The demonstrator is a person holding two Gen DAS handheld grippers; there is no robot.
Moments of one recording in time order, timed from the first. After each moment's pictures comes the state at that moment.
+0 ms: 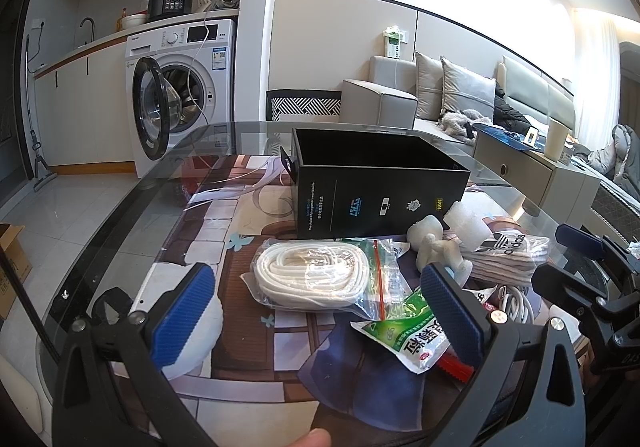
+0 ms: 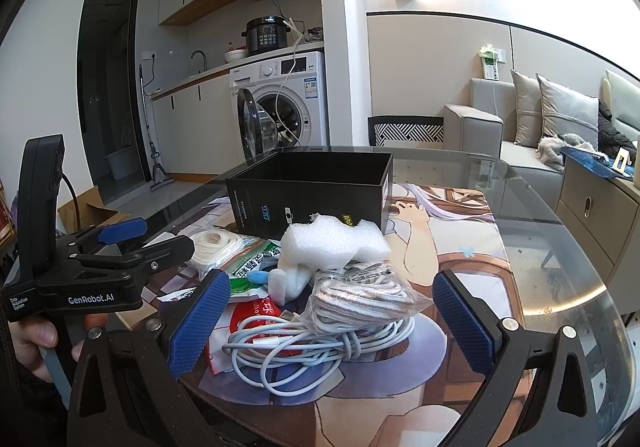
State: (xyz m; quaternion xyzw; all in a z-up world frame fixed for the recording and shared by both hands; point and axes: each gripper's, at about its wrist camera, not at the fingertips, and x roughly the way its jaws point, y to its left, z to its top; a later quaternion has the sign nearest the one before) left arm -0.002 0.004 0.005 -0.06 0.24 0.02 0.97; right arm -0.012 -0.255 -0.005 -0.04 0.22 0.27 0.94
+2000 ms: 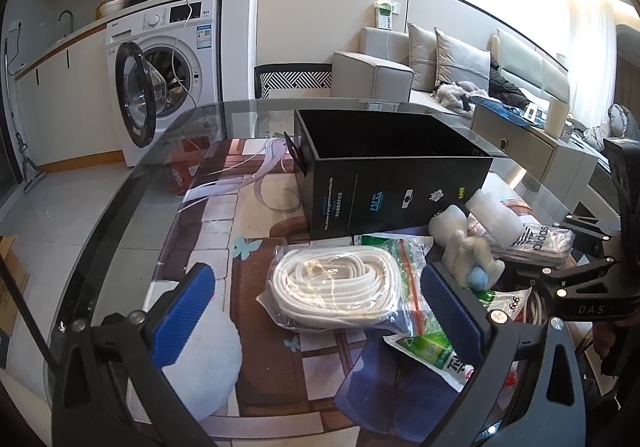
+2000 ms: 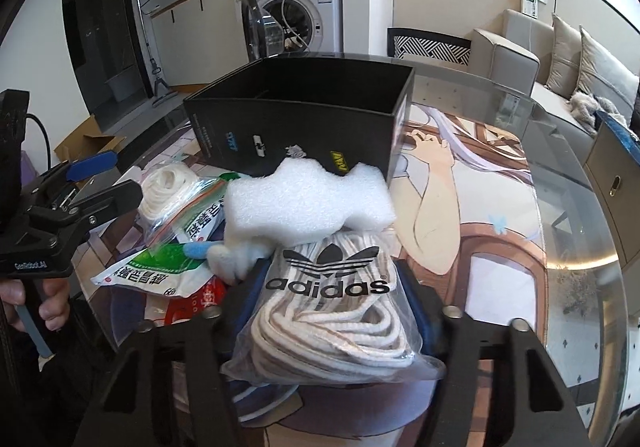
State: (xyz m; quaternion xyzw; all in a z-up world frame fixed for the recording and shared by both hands) left arm 0.031 0.024 0.004 -0.04 0.30 -0.01 0.95; right arm 0.074 -0.228 -0.030 -0.11 0.38 0.29 0.87
